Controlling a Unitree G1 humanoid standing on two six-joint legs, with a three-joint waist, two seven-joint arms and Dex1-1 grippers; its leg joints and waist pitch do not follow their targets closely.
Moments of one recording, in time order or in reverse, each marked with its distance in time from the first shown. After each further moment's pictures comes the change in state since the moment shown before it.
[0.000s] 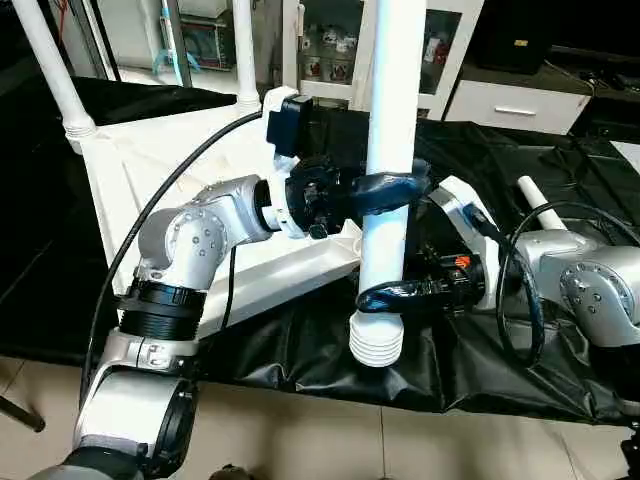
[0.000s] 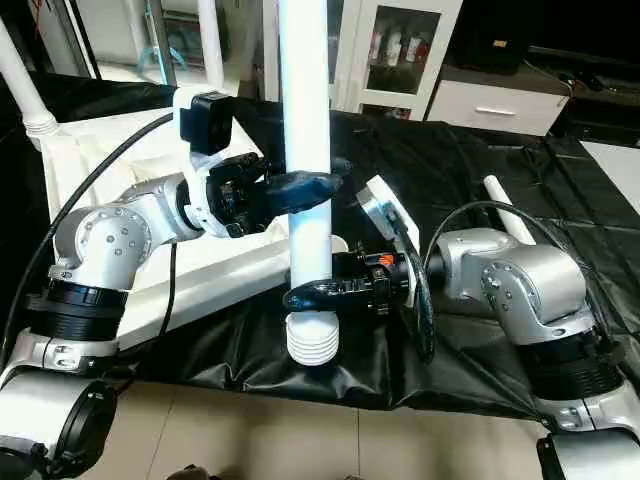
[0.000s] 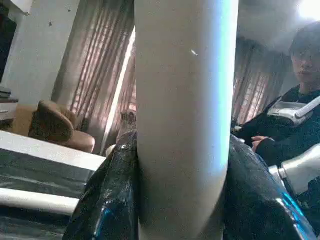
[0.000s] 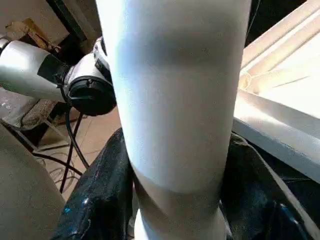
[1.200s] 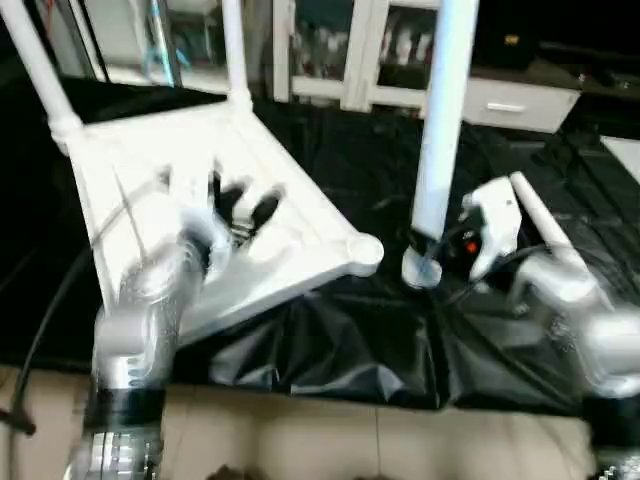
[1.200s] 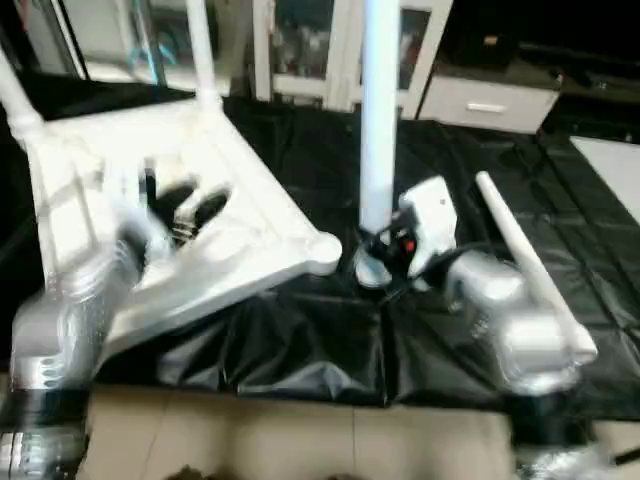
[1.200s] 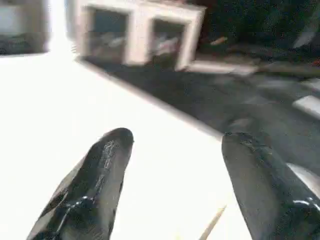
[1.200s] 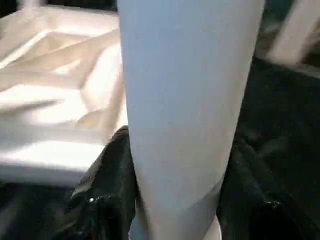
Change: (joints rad) left arm 0.515 -0.033 0.079 -0.274 0.620 -0.346 0.946; right arm 0.256 0.269 -0.157 -0.031 -0.484 -0.429 -0.873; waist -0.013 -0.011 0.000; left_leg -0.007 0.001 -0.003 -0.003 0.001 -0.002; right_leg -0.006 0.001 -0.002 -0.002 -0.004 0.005
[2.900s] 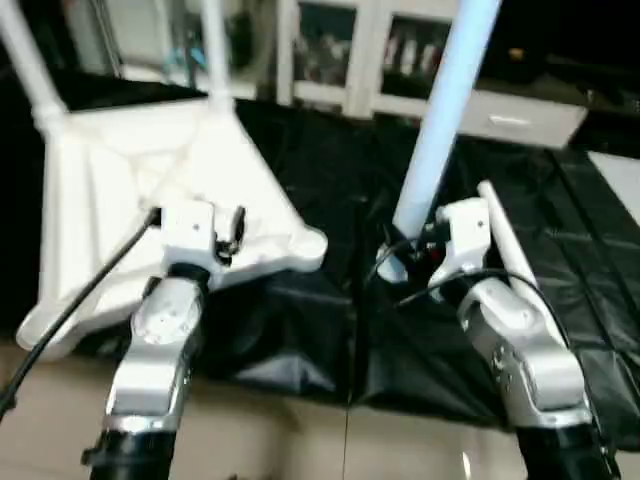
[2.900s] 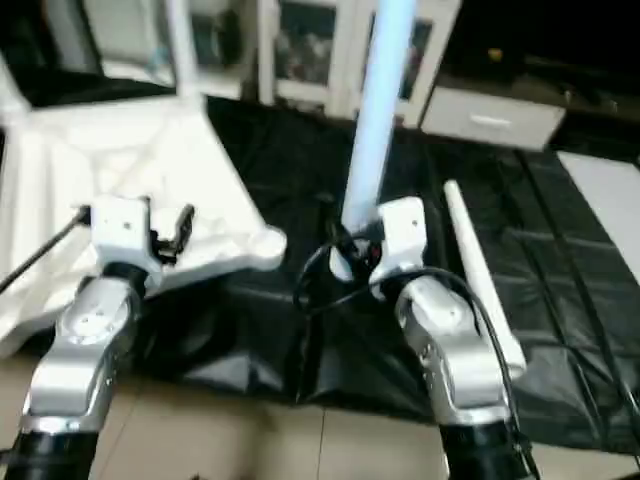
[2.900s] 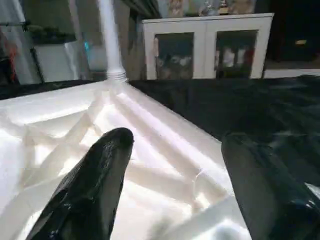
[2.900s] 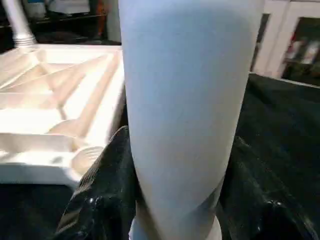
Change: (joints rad) left arm 0.051 -0.030 -0.044 -0.008 0.174 -0.152 0.180; right arm 0.057 0.147 0.026 -0.008 -0.018 -0.081 -0.080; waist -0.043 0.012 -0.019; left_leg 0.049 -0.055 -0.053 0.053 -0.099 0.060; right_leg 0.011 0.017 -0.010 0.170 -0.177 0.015
